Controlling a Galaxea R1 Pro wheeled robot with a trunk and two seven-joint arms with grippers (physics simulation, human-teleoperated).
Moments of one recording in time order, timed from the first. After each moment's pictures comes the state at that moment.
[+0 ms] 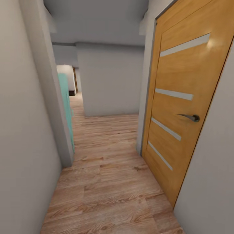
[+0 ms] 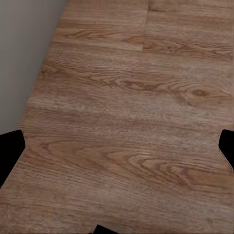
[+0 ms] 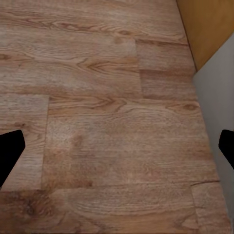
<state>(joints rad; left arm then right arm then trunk) -0.09 -0.05 0.26 0.08 0.02 -0.88 0.12 0.07 -0.02 0.00 -0.25 0.30 -0.71 -0.19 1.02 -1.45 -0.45</state>
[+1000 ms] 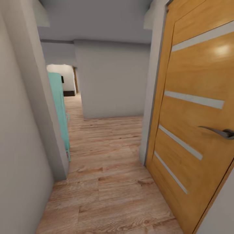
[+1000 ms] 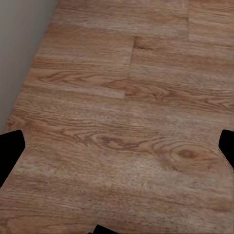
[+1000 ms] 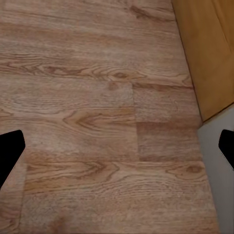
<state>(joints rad) -0.09 -0.05 0.26 0.08 0.02 -0.88 0.12 0.07 -0.02 0.00 -0.25 0.30 -0.71 -0.19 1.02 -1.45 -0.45</state>
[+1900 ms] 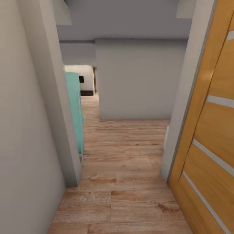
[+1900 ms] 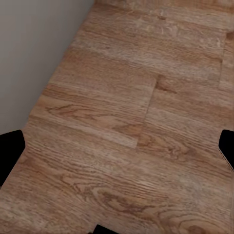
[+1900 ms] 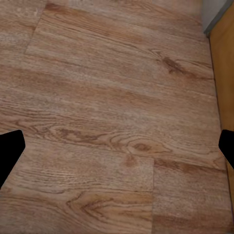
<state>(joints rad) -0.09 -0.05 0.26 0.08 0.02 -0.88 0.12 0.07 -0.02 0.00 -0.25 0.30 -0.71 -0.19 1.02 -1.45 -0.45</state>
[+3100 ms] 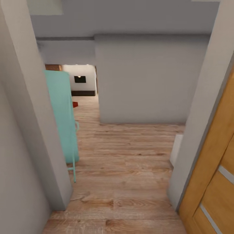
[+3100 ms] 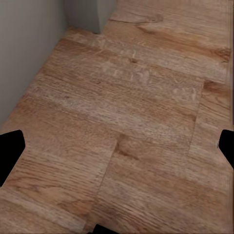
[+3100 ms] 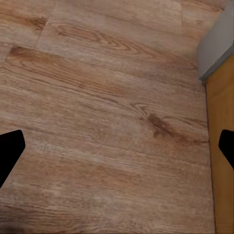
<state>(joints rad) -0.09 -0.05 0.26 0.08 0.01 -0.88 0.12 0.07 -0.02 0.00 -0.25 0.30 -0.71 -0.19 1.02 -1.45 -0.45</state>
